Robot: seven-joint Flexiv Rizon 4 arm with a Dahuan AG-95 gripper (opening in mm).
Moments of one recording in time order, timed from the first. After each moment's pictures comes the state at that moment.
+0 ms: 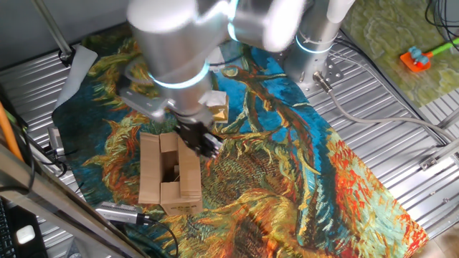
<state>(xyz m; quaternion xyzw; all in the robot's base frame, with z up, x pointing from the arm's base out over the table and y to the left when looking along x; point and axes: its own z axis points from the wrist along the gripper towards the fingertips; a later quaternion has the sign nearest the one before) 0.508 0.258 0.227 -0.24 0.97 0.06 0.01</state>
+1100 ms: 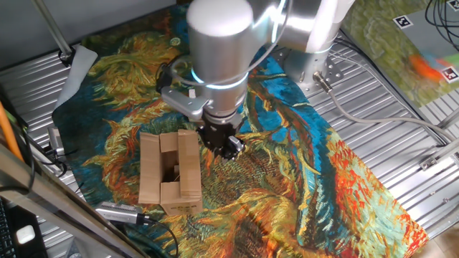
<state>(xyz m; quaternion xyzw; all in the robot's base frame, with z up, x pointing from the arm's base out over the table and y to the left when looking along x) 0.485 0.256 0.220 -0.26 0.96 0.05 0.04</state>
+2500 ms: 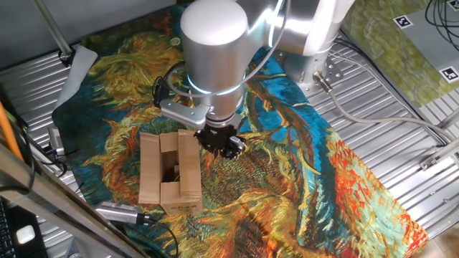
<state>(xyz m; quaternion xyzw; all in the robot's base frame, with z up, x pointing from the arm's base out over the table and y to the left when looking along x) 0.487 0.258 0.220 -0.33 0.94 0.04 0.02</state>
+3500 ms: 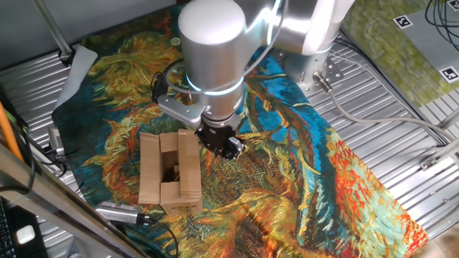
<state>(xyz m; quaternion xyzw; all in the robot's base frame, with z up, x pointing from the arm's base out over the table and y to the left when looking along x) 0.489 0.260 0.219 -0.25 0.97 0.04 0.01</state>
